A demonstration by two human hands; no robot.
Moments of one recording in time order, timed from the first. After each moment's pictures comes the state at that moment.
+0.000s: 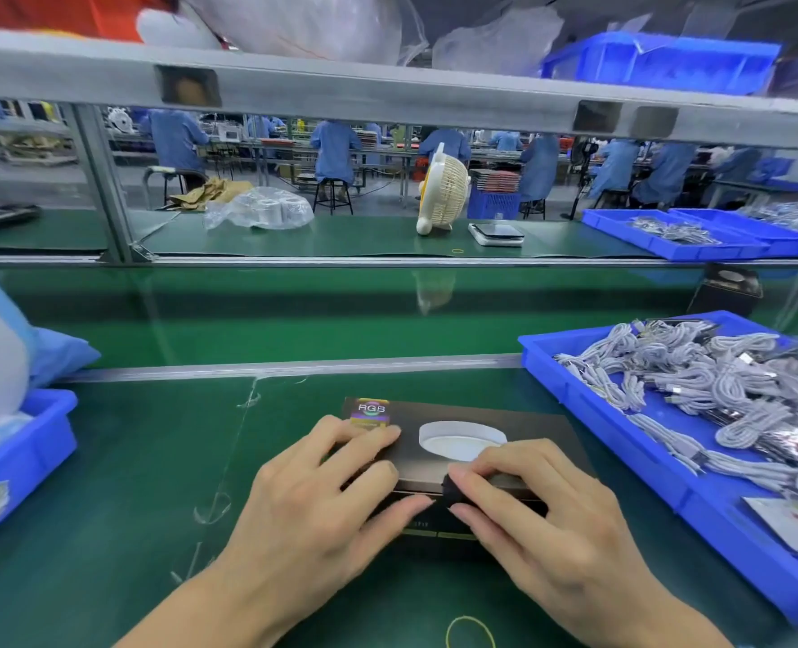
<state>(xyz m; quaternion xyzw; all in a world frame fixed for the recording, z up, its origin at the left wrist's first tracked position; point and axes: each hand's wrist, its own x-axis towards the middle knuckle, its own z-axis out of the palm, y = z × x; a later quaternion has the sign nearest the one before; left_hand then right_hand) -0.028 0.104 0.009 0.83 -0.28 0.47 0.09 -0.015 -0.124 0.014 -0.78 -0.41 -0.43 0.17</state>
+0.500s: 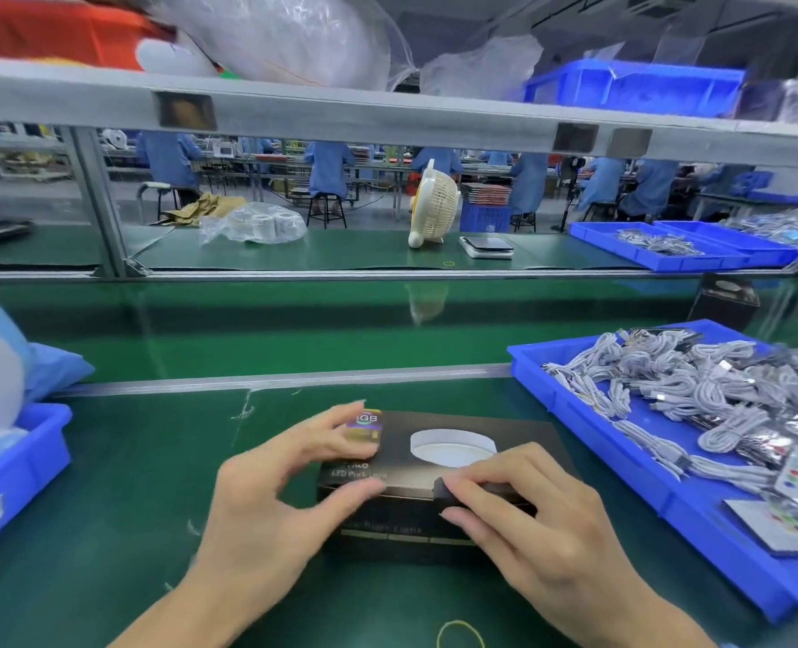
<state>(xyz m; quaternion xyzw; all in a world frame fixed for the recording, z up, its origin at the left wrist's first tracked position) -0.033 0.117 0.014 0.78 -0.23 0.34 0.48 -0.014 -0.126 0.013 -0.79 -0.41 -0.41 0.21</state>
